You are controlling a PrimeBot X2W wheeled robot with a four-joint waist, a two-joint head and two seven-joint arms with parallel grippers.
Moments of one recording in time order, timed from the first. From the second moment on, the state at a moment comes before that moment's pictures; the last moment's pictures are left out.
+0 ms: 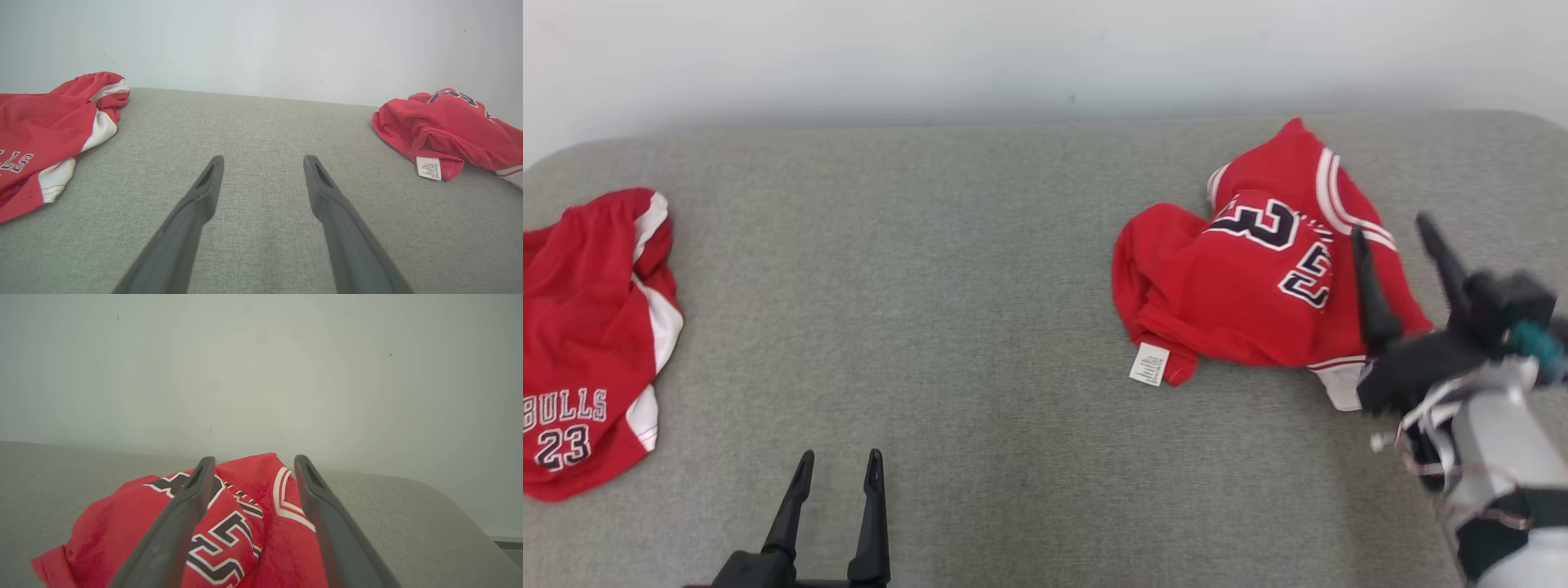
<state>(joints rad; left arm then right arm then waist) -0.01 0.05 -0.11 0.14 -0.19 -0.05 -0.26 -0.56 -0.35 0.10 0.59 0.24 0.13 -0.26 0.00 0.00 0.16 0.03</state>
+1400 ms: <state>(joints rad) 0.01 0.05 -0.10 0.15 -0.19 -0.06 -0.26 -0.38 -0.24 0.17 0.75 0.24 0.13 -0.26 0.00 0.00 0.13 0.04</state>
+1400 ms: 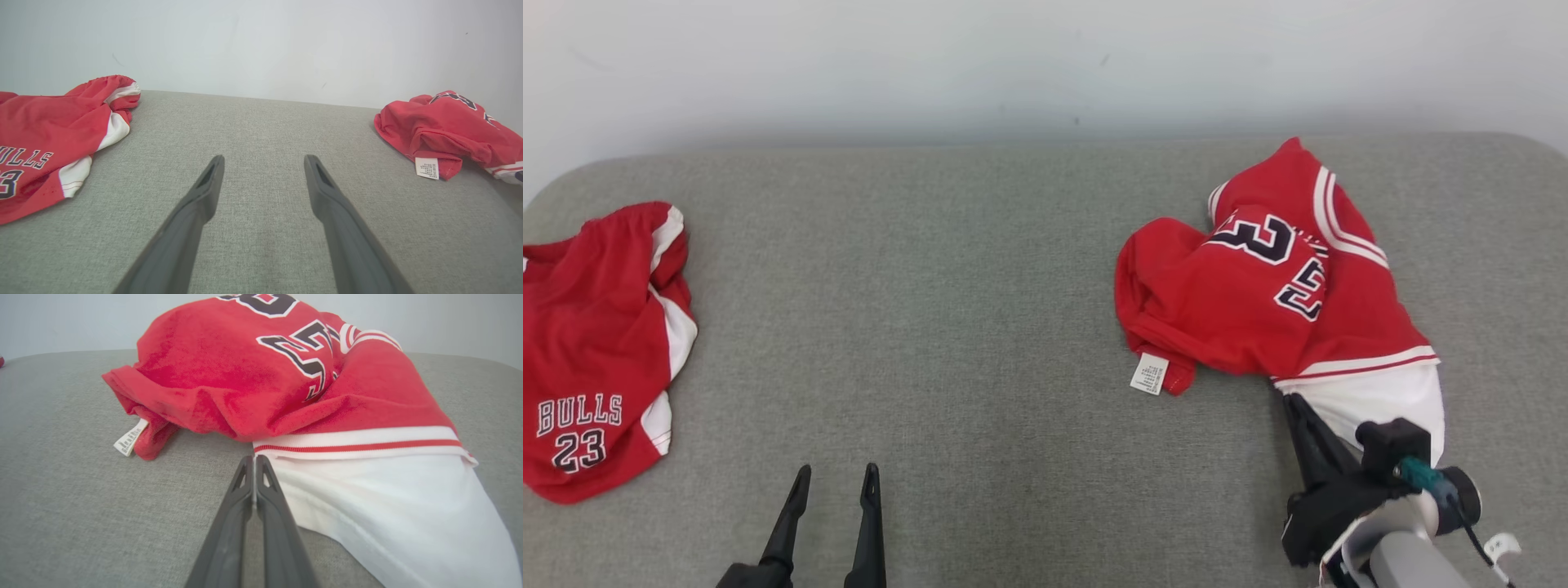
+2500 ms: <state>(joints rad) 0.05 0.05 -0.10 0.15 -0.19 -0.06 -0.26 0.11 -0.19 0.12 0.05 0.26 0.13 -0.16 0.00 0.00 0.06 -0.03</state>
